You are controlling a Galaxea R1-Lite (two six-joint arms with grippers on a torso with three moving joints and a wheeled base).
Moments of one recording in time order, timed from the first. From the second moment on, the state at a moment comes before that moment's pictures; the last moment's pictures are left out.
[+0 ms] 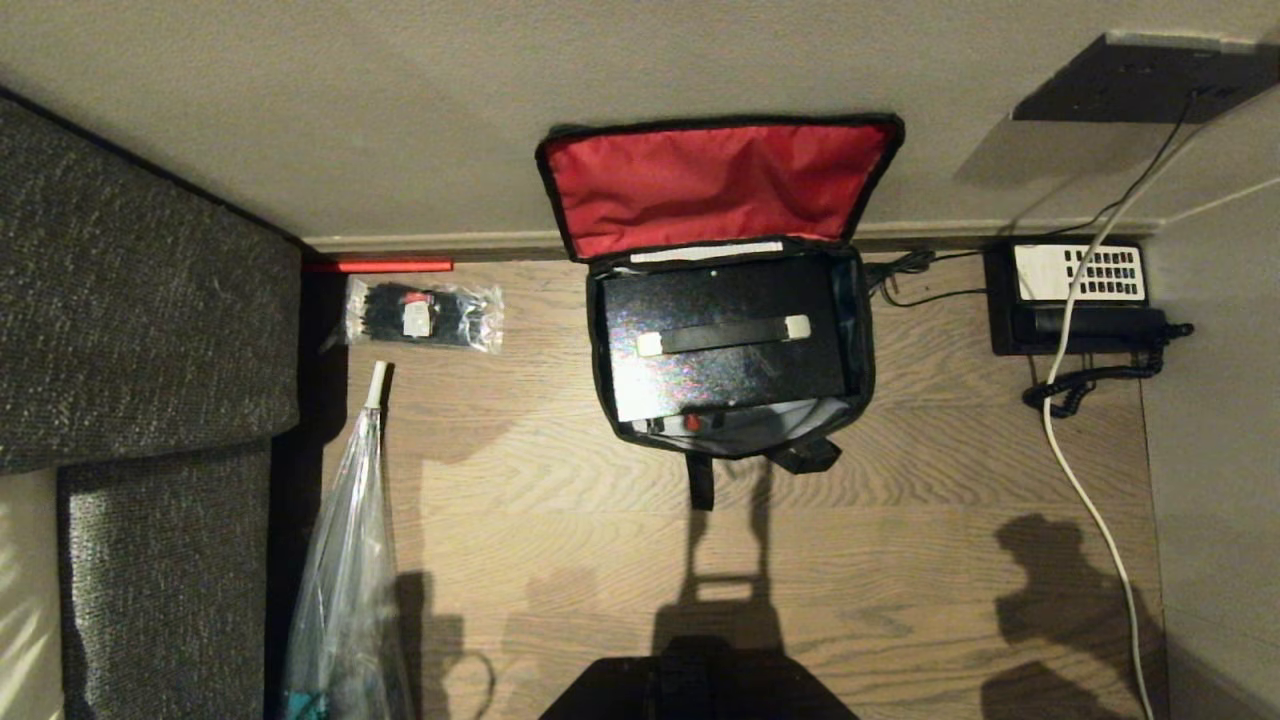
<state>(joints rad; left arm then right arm) 0.00 0.00 0.00 0.00 0.00 0.01 0.39 0.39 -0.59 0.87 -0.30 0.03</state>
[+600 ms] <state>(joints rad) 0.00 0.00 0.00 0.00 0.00 0.02 0.38 0.38 -0.51 0.82 -0.36 0.01</state>
